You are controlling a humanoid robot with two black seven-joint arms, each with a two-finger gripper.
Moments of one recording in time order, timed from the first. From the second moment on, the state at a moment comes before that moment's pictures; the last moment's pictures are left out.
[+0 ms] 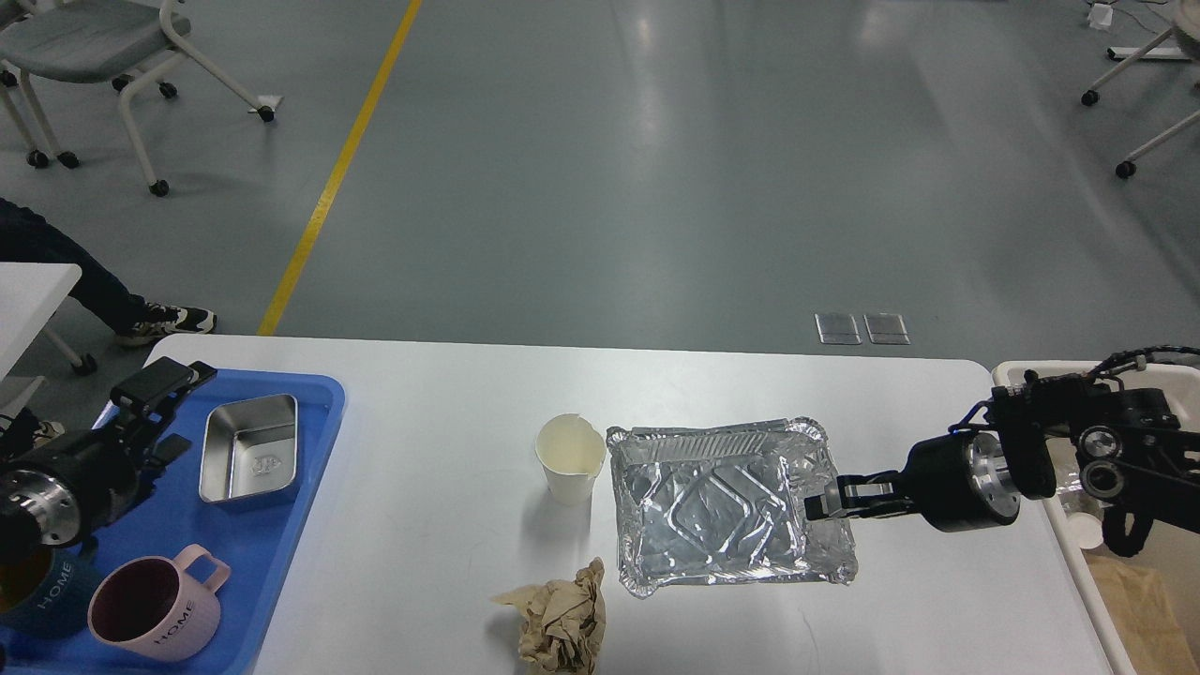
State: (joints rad) left arm -0.51 1.20 -0.28 -1.65 0.47 0.18 -0.13; right arm 0.98 -0.88 0.02 1.59 -0.99 0.51 0.04
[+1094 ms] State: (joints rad) left arm -0.52 1.36 -0.29 -1.61 0.53 0.00 -0.16; right arm 0.99 -0.90 0.03 1.60 -0.99 0.51 0.04
